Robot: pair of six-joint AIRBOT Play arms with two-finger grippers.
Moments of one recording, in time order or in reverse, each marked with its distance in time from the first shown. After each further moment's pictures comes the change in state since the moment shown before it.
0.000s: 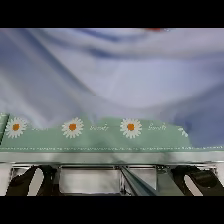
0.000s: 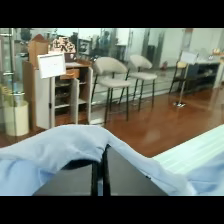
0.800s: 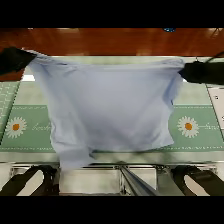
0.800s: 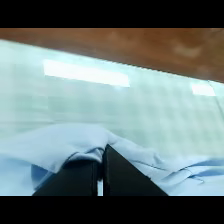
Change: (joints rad) left arm -0.162 -0.367 -0.576 0.324 0.272 -0.050; right arm -0.037 -0.452 -0.529 0.027 -0.324 0.035
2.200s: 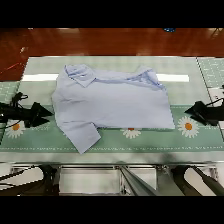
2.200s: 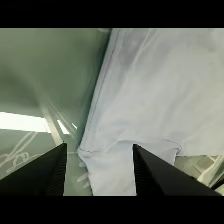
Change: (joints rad) left arm 0.335 -0.378 -0.328 0.217 -0.376 -0.087; right arm -0.630 -0.025 -0.512 0.254 0.117 -0.276
